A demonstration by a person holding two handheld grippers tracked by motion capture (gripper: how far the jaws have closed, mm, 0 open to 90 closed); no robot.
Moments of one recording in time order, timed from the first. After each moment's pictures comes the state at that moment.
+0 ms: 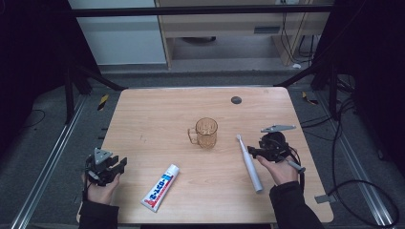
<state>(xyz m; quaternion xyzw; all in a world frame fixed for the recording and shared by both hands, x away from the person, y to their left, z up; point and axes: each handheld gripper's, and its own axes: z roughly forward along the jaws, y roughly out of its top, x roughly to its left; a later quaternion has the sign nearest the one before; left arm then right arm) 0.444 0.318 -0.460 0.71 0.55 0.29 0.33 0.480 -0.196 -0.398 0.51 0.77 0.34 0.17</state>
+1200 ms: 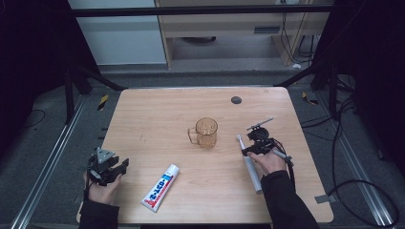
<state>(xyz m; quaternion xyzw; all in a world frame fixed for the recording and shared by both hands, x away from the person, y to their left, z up) 0.447 0.315 -0.463 0.72 0.55 0.28 0.32 0.530 -0.175 -0.438 0.53 0.81 0.23 0.10</state>
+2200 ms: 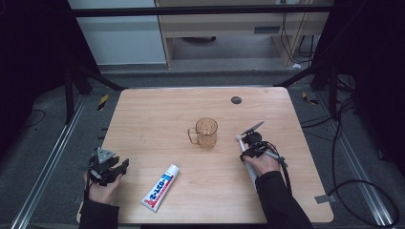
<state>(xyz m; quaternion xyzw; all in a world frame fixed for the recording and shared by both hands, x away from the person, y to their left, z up) 0.448 0.315 -0.464 0.72 0.55 0.28 0.31 0.540 -0.163 -0.466 0.54 0.82 0.17 0.06</state>
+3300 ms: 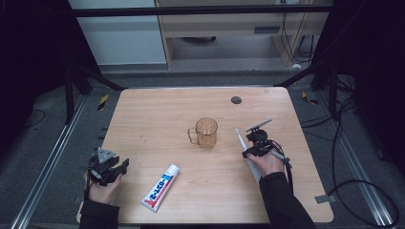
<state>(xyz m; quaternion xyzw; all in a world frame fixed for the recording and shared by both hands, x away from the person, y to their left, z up) 0.447 0.314 -0.463 0.72 0.55 0.28 0.31 0.529 -0.174 -0.442 0.54 0.81 0.22 0.06</state>
